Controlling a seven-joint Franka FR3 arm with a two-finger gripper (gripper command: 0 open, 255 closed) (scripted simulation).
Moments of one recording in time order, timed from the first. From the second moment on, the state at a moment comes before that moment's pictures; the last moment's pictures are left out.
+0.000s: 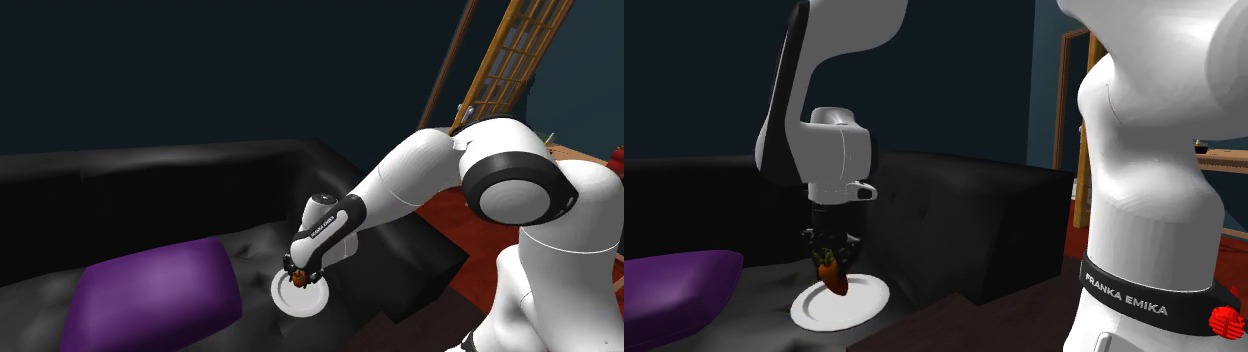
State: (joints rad) arm 0.77 0.50 -0.33 -2.31 0.60 2.78 0.91
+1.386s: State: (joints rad) arm 0.71 0.59 -0.27 -2.28 0.66 2.83 0.86
